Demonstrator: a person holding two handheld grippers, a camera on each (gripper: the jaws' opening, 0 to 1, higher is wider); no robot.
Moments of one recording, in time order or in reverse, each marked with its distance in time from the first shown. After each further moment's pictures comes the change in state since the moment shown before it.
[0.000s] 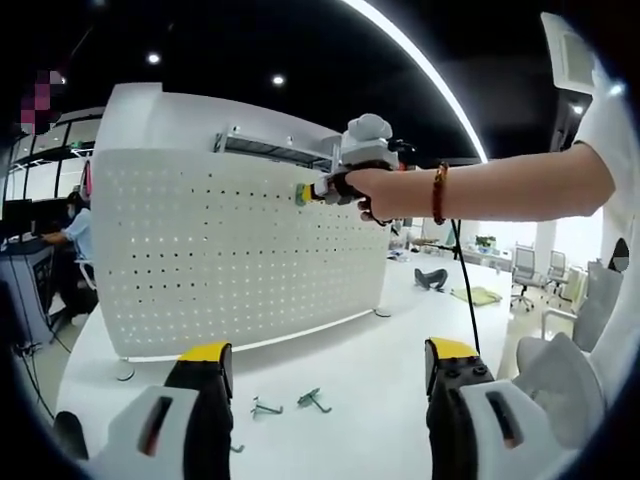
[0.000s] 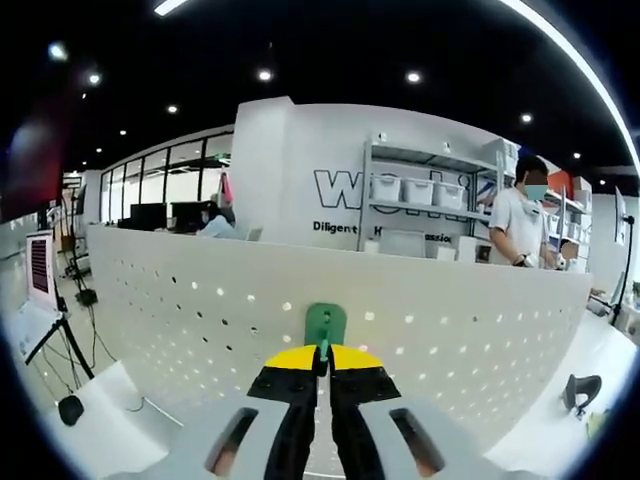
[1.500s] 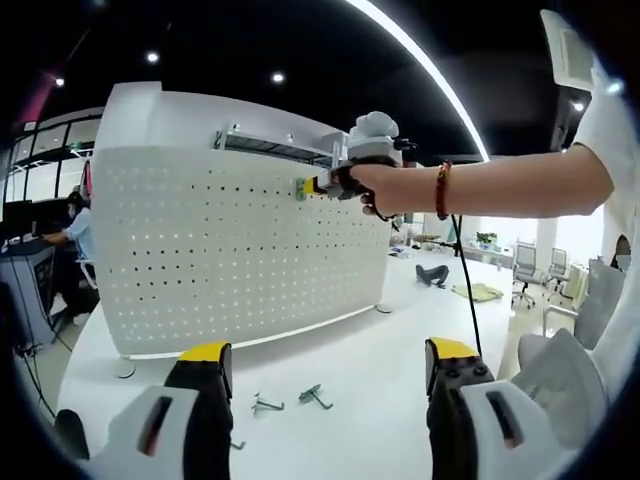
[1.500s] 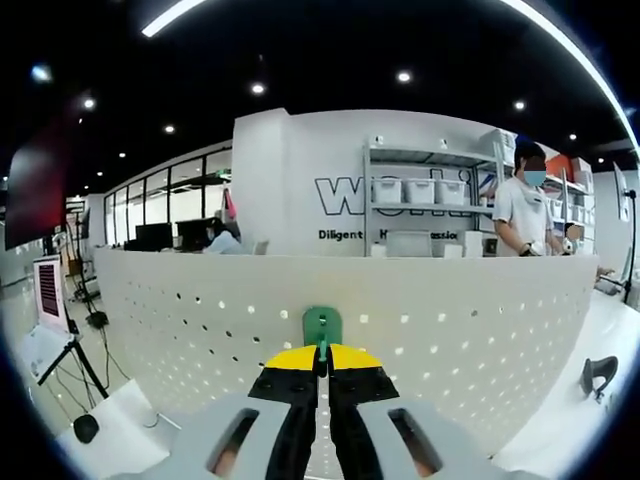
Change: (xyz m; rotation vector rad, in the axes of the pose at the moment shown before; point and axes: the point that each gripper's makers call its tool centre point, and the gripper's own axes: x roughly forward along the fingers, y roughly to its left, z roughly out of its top) left arm -0.001 0.001 -0.005 0.005 0.012 0.007; right arm 0.000 -0.005 0.005 0.100 -0.035 0.036
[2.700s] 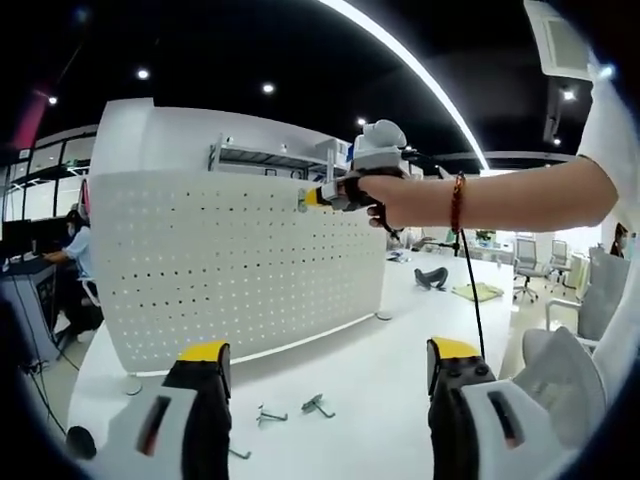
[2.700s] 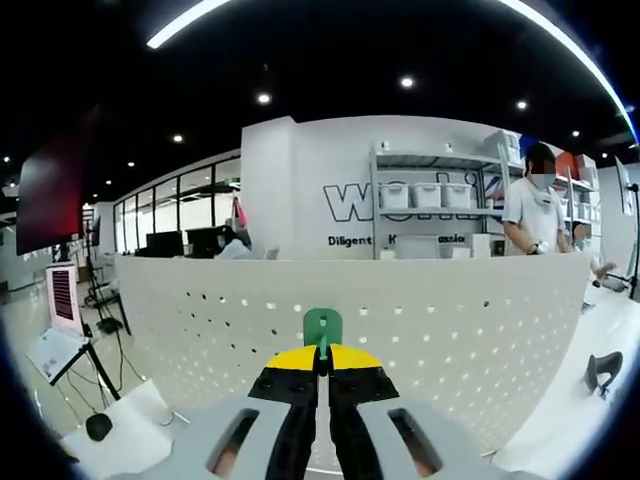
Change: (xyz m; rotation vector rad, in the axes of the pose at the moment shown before) left arm -0.006 -0.005 0.015 0.026 -0.038 0.000; right arm -0.028 0.005 0.001 0.023 -0.028 0.043
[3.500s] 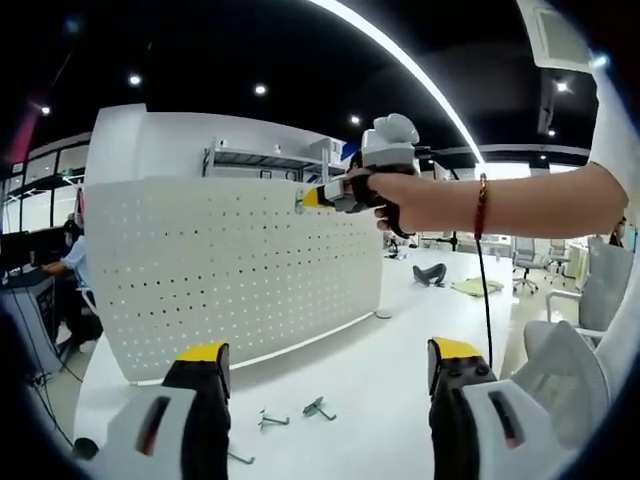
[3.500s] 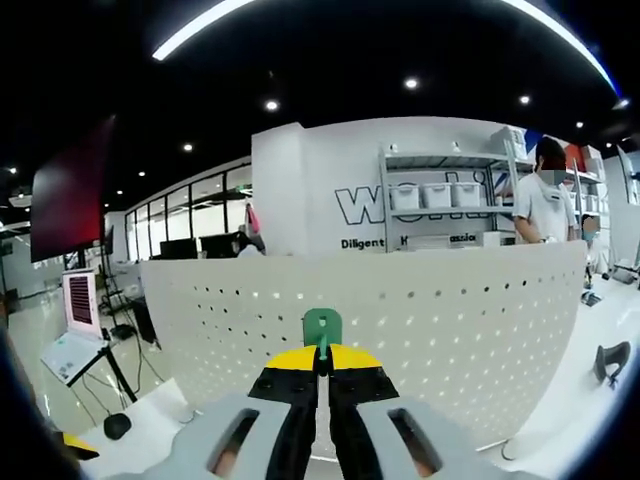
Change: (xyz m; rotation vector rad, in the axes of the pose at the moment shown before) left arm 0.003 -0.009 0.006 0.061 0.008 -0.012; right arm -0.031 0.018 -0.001 0.008 -0.024 0.055
